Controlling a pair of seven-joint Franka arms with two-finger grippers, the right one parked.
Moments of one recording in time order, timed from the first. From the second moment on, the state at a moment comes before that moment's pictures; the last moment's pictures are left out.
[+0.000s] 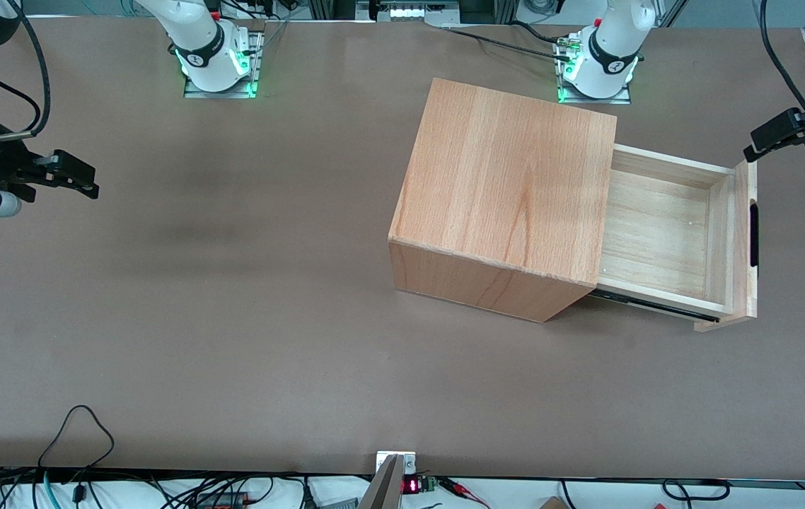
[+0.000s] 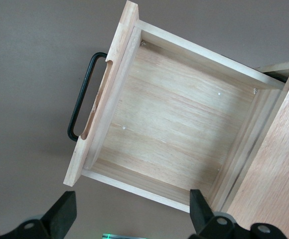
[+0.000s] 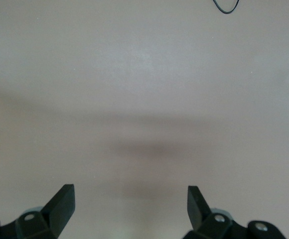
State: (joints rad) arm 0.03 -0.05 0.02 -1.59 -0.03 1.49 -0.12
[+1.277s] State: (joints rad) arm 0.01 -0.07 0.02 -1.62 -0.03 1.51 -0.13
